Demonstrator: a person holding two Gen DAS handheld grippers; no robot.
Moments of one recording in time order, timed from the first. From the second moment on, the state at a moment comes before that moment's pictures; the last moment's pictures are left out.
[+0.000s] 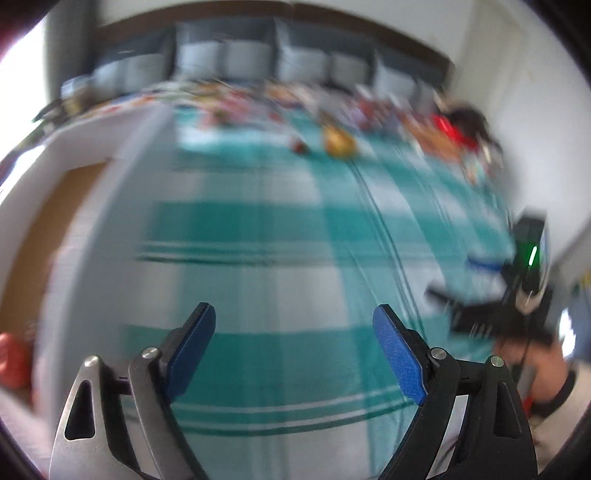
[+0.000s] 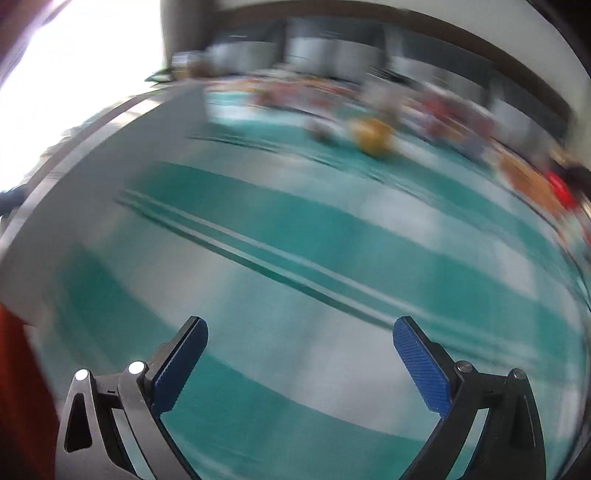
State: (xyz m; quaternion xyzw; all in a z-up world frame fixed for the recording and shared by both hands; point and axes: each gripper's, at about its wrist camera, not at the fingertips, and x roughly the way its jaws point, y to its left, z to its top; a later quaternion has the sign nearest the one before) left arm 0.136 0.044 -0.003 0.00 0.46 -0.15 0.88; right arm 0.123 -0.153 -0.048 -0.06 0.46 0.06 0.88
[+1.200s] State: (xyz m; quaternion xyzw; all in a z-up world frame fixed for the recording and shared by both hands) left arm 0.187 -0.052 -0.079 0.06 0.44 -0.14 0.89; right arm 0.110 -0.273 -0.073 0.01 0.45 -0.04 0.89
